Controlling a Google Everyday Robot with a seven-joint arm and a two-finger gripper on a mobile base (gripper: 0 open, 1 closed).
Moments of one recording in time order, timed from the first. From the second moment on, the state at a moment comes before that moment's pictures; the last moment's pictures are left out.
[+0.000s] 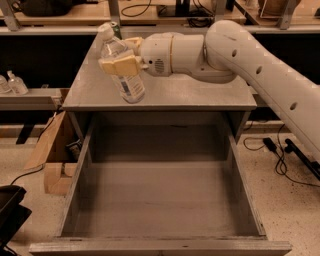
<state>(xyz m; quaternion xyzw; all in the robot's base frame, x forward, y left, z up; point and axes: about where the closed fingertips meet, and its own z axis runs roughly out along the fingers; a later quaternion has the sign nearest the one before) 0.626 0.100 0.984 -0.50 0.55 0.38 0.55</state>
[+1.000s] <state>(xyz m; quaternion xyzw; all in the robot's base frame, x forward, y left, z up) 0.529 0.094 0.871 -0.43 0.54 0.42 0.58</state>
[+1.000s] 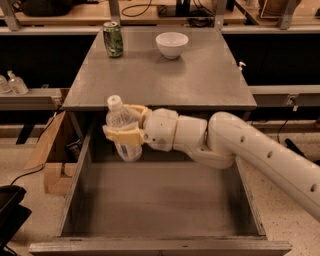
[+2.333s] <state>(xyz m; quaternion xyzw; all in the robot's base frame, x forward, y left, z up) 0.556 0.077 0.721 -0.43 0.55 0.44 0.57</state>
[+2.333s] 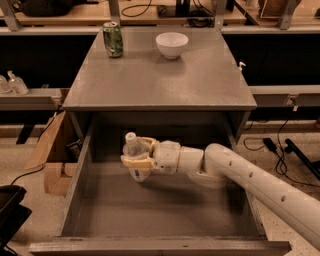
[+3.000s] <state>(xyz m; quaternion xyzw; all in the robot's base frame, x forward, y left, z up) 0.554 0.082 0.723 -0.43 0.55 0.44 0.57</state>
